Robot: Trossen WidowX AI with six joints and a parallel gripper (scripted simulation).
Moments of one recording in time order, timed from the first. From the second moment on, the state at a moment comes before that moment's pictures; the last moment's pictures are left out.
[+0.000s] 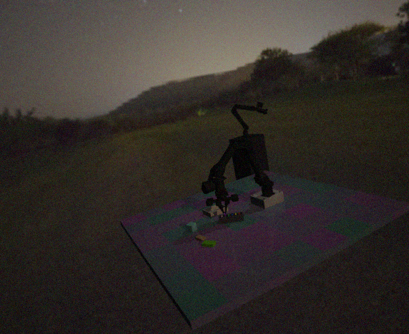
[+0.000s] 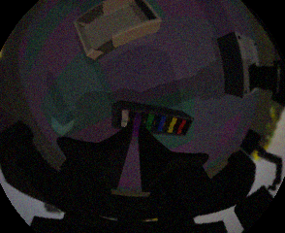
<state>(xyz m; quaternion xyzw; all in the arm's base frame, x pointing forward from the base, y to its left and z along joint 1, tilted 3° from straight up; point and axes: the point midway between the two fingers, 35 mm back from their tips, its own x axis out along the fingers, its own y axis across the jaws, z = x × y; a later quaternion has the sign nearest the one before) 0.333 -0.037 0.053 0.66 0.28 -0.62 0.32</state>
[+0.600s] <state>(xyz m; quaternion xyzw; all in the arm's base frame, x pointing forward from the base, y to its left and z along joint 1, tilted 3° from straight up) 0.332 -0.037 0.062 0.66 0.28 -0.62 0.32</state>
